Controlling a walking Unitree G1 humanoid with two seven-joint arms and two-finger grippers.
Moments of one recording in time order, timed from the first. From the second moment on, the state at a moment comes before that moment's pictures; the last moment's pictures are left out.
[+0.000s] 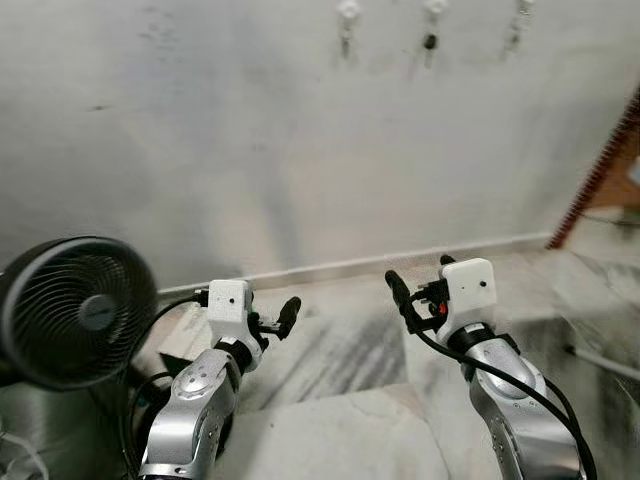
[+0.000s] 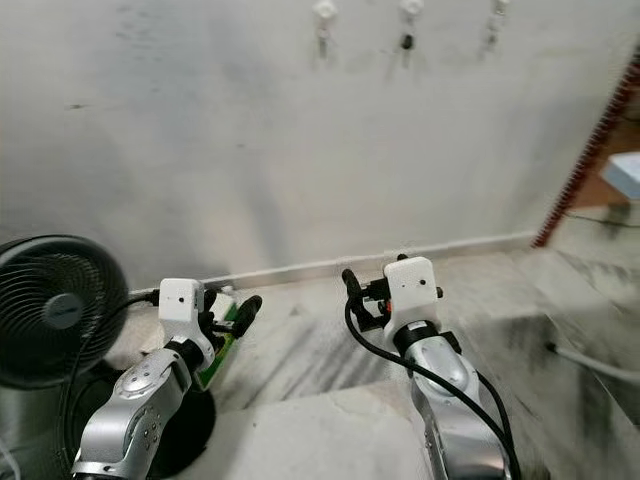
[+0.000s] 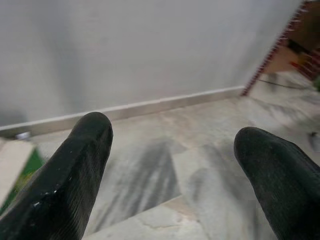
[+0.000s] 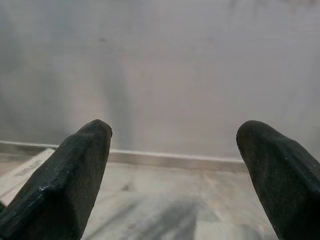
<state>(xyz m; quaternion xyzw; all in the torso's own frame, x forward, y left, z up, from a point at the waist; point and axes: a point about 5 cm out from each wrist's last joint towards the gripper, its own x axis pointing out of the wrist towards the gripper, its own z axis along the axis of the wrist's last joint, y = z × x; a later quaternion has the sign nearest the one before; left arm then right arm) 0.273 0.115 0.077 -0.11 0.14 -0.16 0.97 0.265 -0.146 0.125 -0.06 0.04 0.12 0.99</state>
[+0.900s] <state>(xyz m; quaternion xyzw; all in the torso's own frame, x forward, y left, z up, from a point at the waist) 0.272 0.113 0.064 -0.11 0.19 -0.16 0.96 0.265 -0.145 0.116 -0.06 0.07 0.12 0.99</state>
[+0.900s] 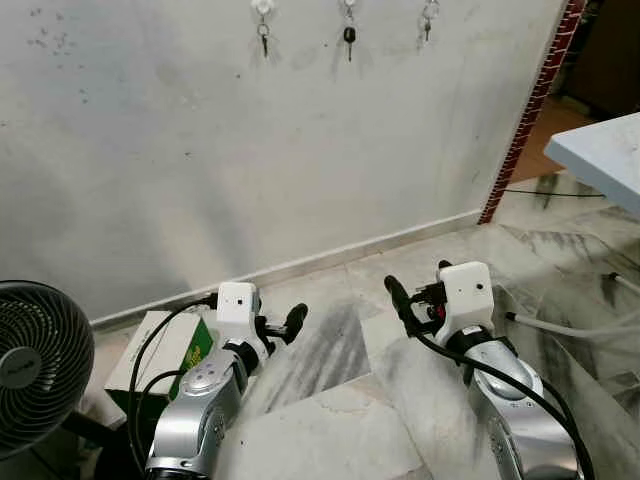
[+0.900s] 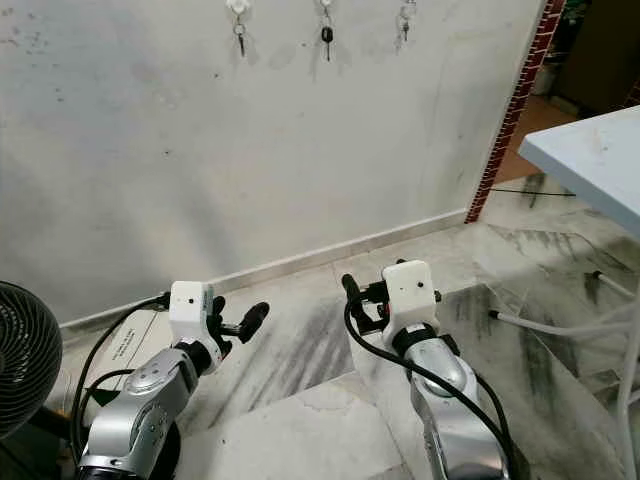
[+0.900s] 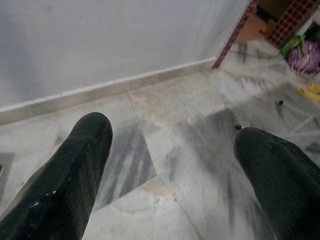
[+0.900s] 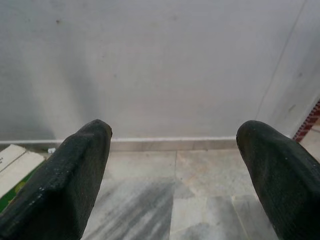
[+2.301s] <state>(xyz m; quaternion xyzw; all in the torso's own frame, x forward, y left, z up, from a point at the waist) 0.256 0.134 0.010 -0.08 0.31 -0.11 0.94 0.261 -0.151 0.046 -0.02 0.22 0.04 0.97</state>
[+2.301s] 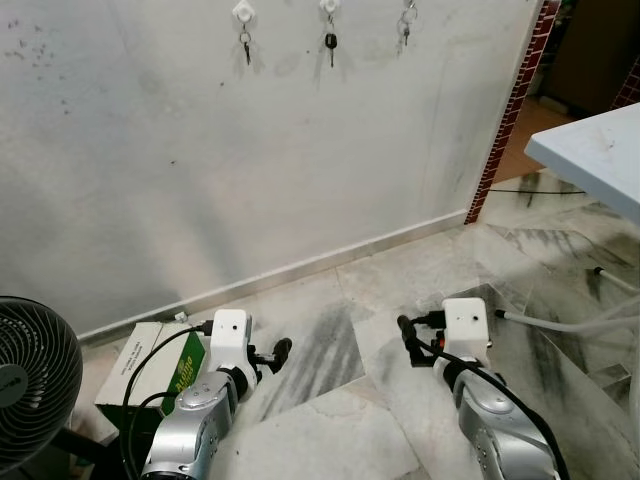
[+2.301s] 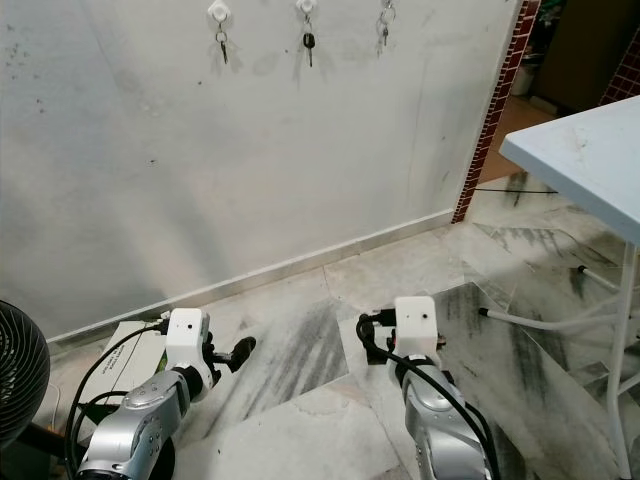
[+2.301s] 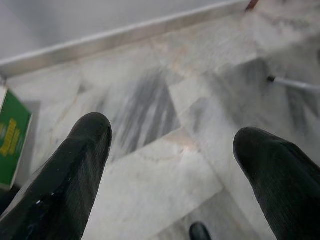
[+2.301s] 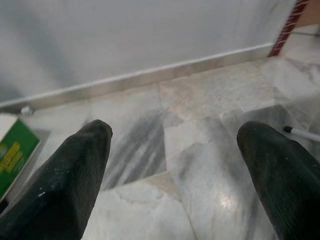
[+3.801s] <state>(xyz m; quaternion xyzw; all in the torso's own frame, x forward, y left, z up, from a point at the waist) 0.230 0.227 -0.052 -0.02 0.48 0.04 0.88 0.238 -0.216 -0.048 -0.08 0.42 -0.03 0.91</state>
